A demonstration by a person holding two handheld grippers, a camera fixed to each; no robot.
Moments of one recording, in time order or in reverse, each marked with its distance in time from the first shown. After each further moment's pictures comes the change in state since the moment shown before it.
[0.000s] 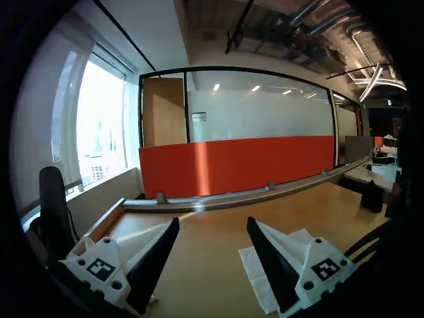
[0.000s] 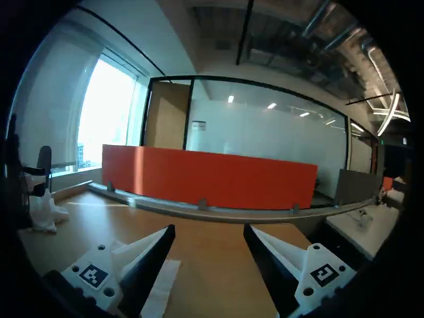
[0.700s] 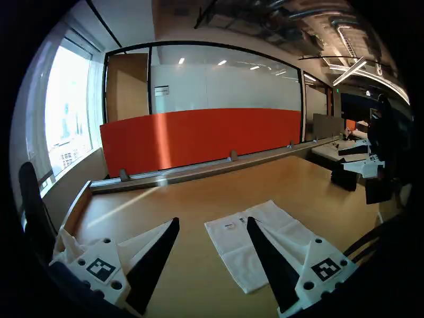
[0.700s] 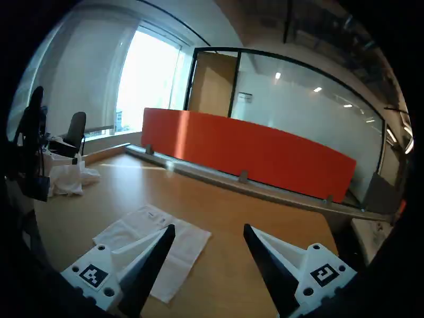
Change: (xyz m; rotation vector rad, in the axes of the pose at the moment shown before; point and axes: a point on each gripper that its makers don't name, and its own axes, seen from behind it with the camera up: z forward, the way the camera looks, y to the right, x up) left arm -0.048 0.053 -0.004 -0.248 -0.179 0.030; right arm -0.050 -0.055 -0.009 0.273 -0.200 -0.114
